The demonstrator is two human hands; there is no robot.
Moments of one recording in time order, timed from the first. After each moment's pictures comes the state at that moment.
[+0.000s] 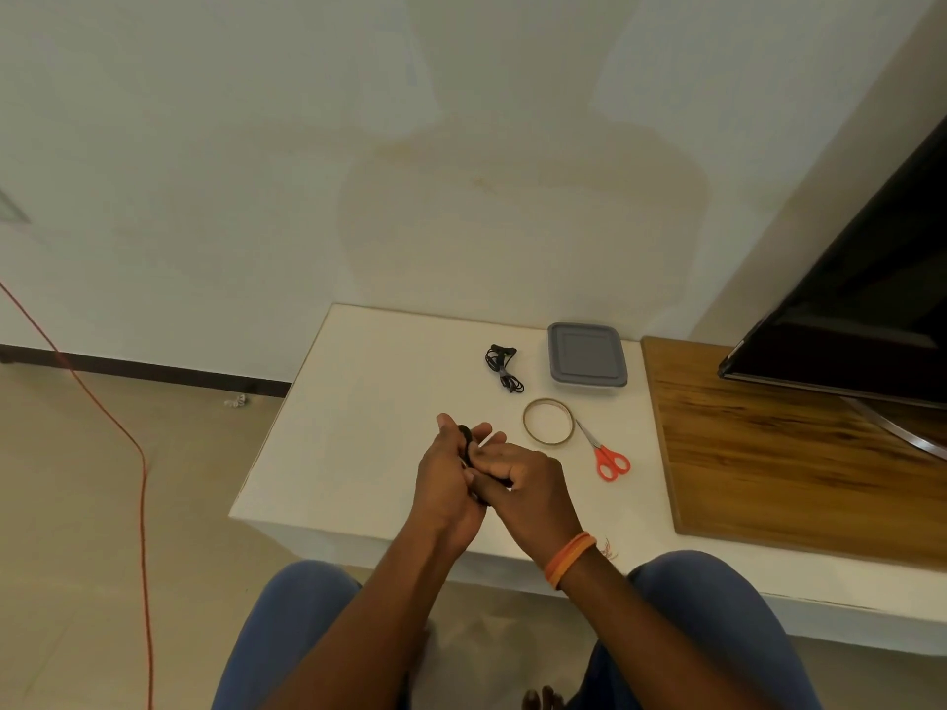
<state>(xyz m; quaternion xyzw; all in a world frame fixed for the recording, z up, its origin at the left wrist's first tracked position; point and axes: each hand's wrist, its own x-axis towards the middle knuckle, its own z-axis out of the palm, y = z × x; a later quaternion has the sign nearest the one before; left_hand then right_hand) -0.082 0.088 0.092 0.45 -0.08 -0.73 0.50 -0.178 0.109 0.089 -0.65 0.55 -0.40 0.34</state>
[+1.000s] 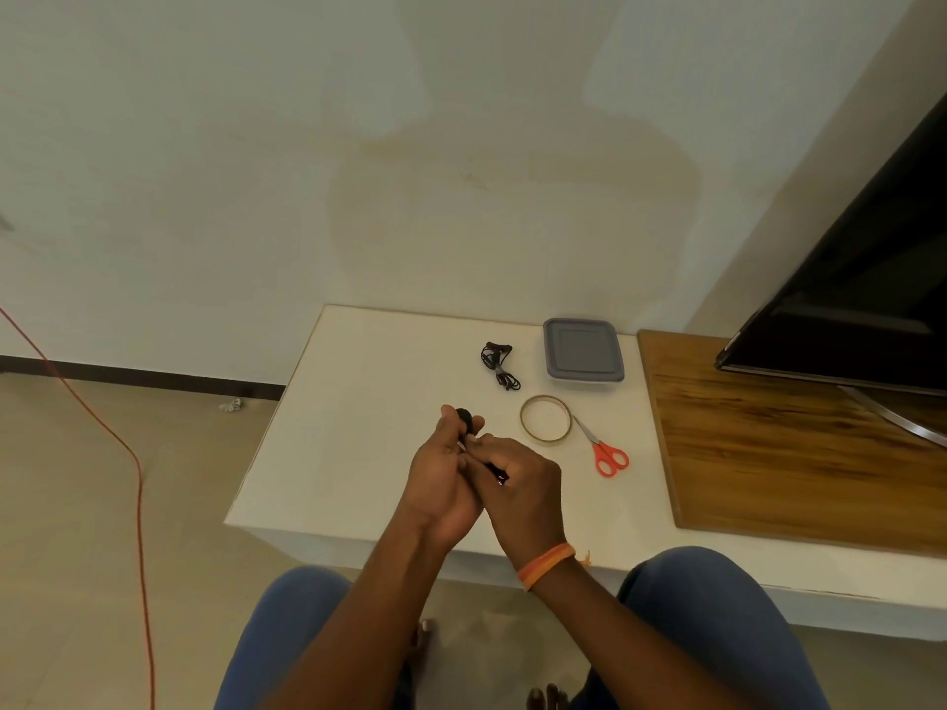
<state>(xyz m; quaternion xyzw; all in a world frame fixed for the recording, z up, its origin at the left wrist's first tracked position) -0.076 0.081 0.100 0.42 -0.06 -0.77 0.49 -0.162 0.109 0.083 -0.60 0.57 -0.50 0.26</state>
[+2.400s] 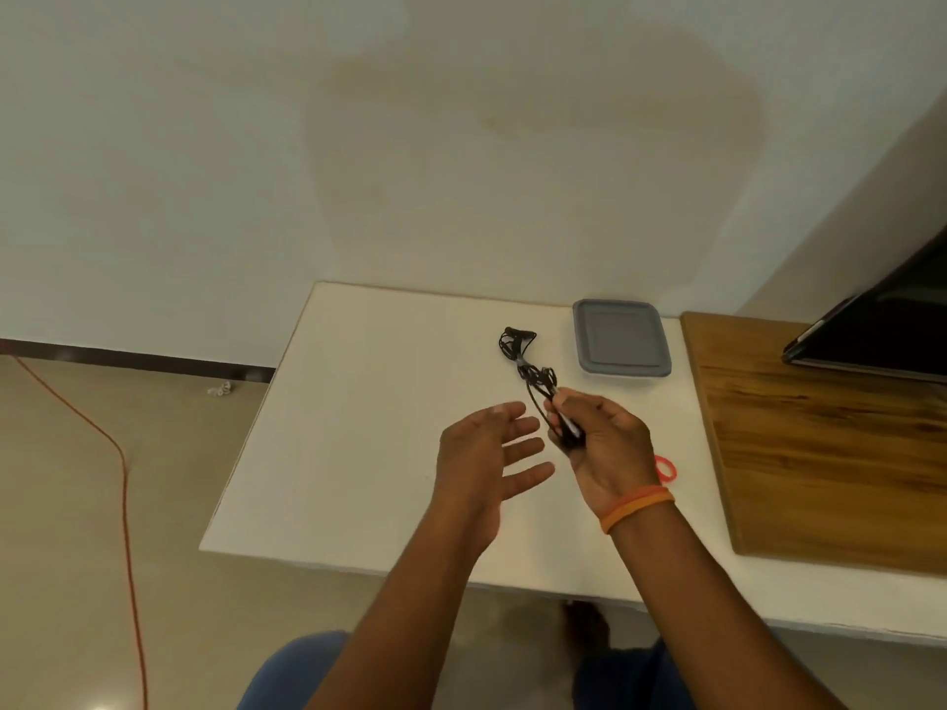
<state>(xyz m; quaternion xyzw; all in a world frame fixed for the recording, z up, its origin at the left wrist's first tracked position) -0.089 0.029 0.078 0.55 -0.21 -0.70 0.41 -0.210 0.023 0.069 -0.15 0.58 -0.58 0.56</state>
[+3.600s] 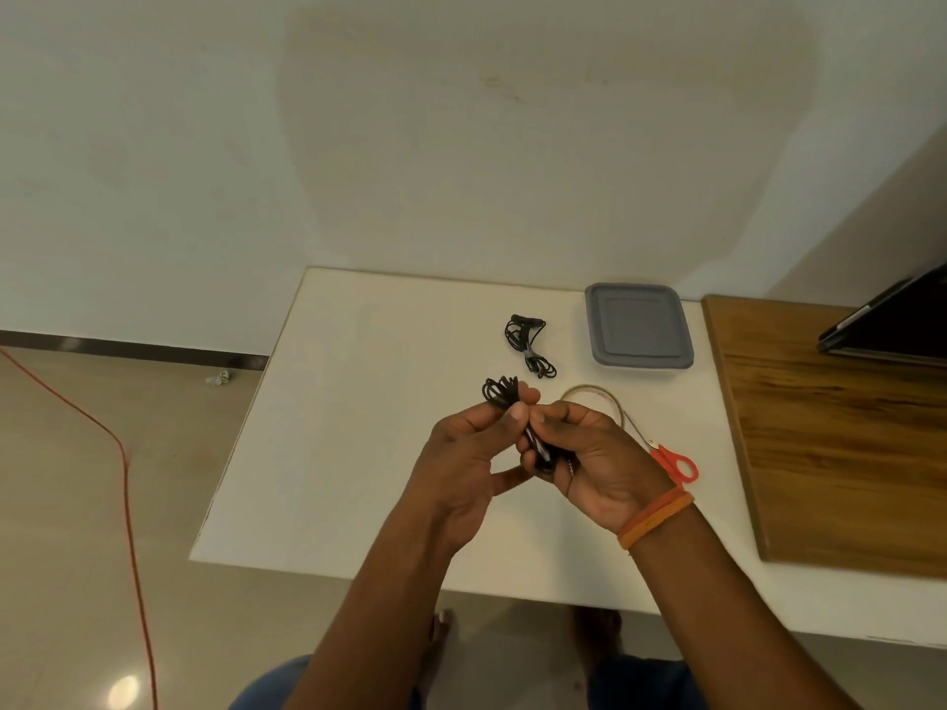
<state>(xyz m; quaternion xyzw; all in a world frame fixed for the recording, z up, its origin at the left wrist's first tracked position) -0.067 0.011 0.051 0.46 -0.27 -0.76 0.38 -0.210 0.012 0.054 -0.17 0.45 -0.45 0.75</state>
